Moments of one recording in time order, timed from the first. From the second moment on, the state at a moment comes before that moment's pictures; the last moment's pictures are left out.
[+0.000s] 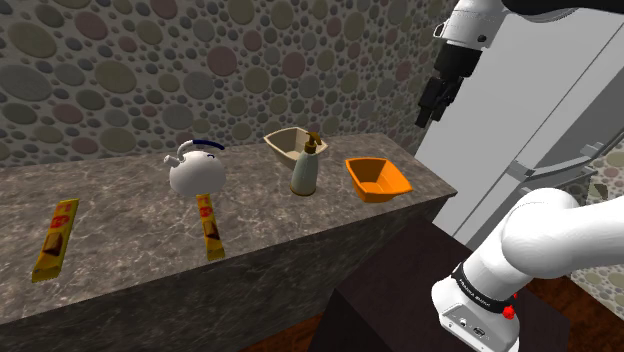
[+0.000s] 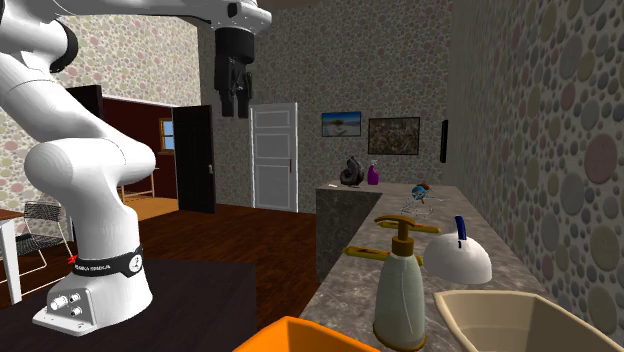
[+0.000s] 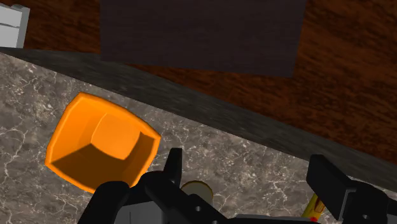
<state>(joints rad) 0.01 -0.79 0.02 -2.35 0.06 1.52 -0.02</state>
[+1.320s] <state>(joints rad) 0.01 -0.11 0.00 -2.06 0.07 1.89 -0.07</state>
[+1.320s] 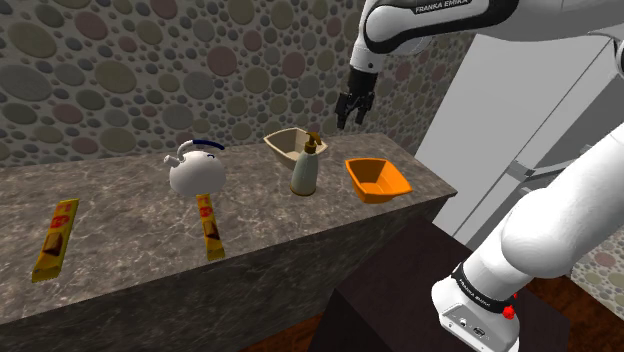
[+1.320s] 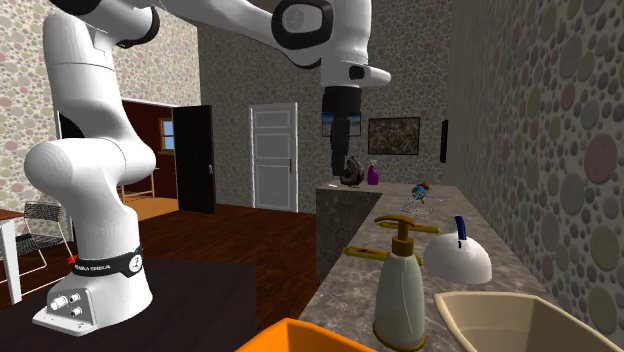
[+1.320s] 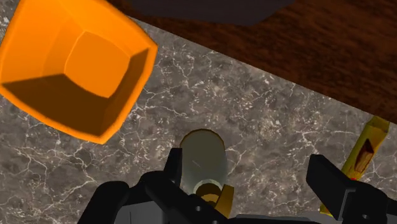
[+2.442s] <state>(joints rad) 0.01 0.41 0.00 -1.62 0.08 1.96 -0.08</state>
